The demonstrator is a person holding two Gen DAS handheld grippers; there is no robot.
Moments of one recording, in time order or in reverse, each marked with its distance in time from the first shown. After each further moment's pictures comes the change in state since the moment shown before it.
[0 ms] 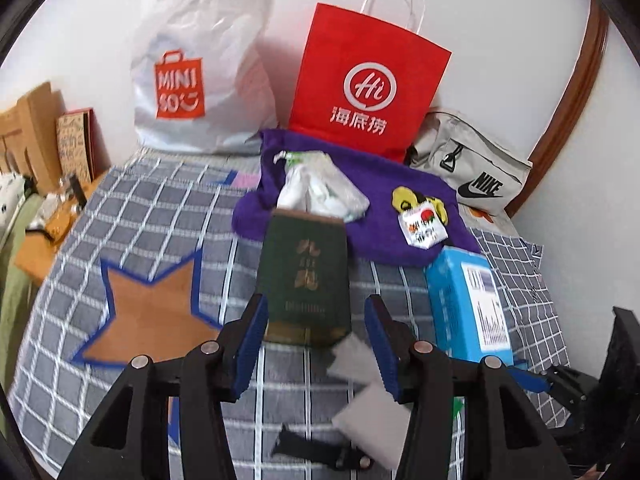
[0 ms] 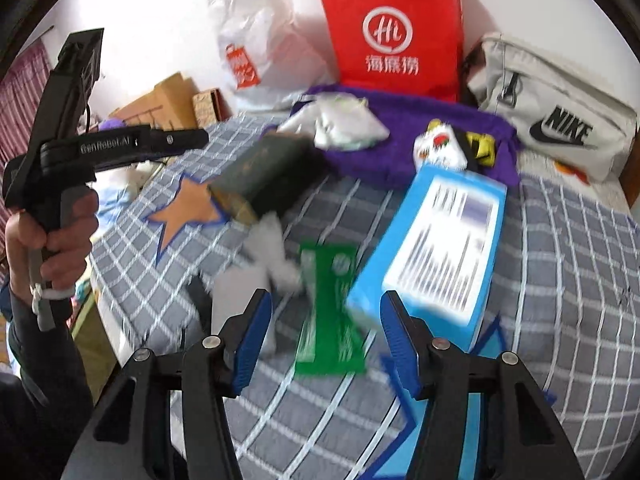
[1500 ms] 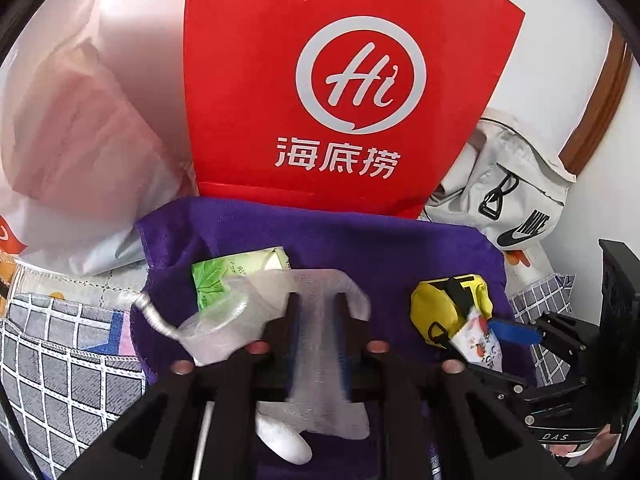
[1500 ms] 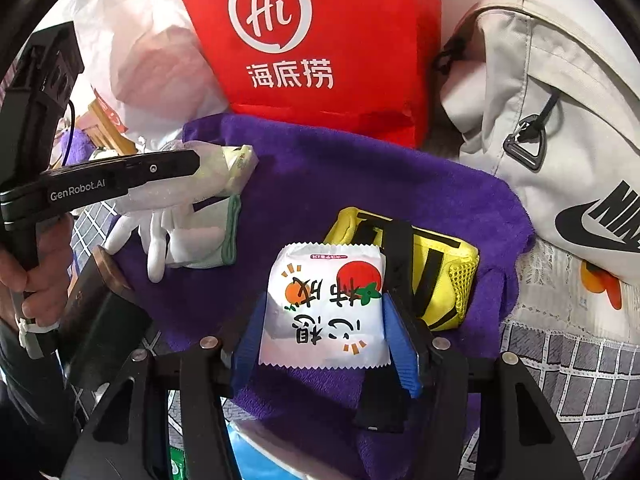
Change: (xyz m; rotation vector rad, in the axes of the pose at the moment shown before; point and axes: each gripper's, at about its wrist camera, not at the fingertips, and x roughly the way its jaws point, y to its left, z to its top) left arm 0.196 -0.047 0.160 0.136 0.079 -0.055; right arm 0.140 -0.142 0.187 0.023 0.053 -0.043
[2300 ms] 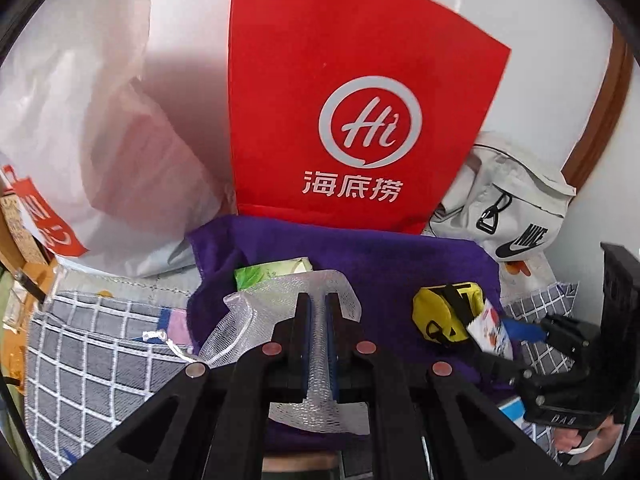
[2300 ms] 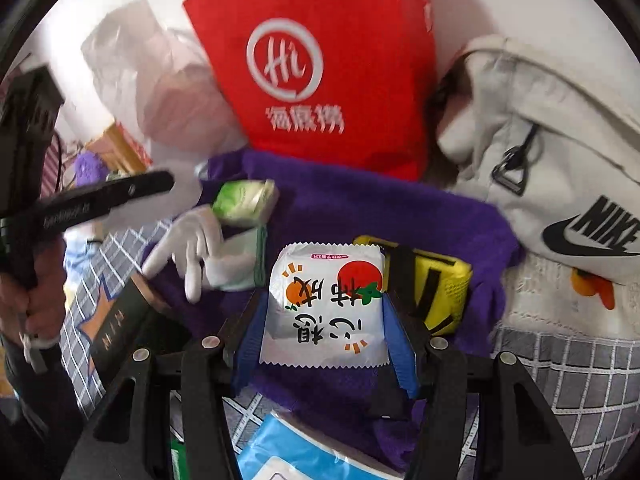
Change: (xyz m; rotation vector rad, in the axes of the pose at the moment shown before) left arm -0.047 0.003 0.003 -0.021 -0.045 0.065; right arm -0.028 0.005 0.003 0.013 -0.058 0.054
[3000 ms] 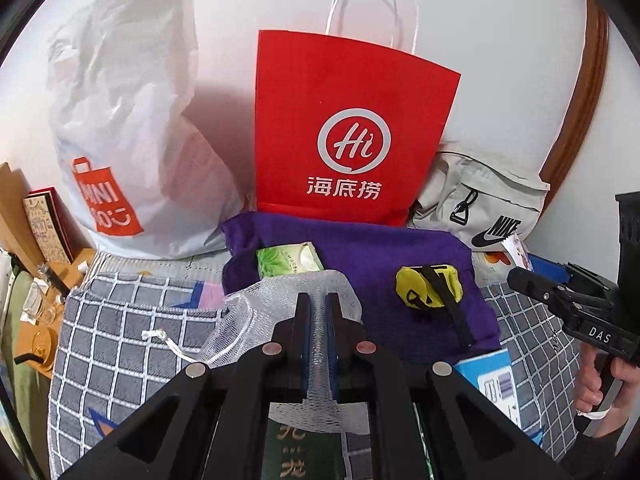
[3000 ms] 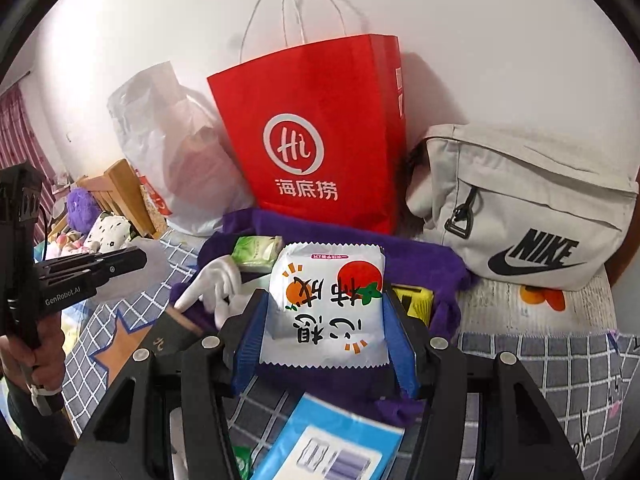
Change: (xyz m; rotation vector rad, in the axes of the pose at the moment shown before) left arm -0.078 -0.001 -0.035 0.023 -0.067 0.022; right arm -0.087 0.021 -0.001 0.043 -0.201 -0.078
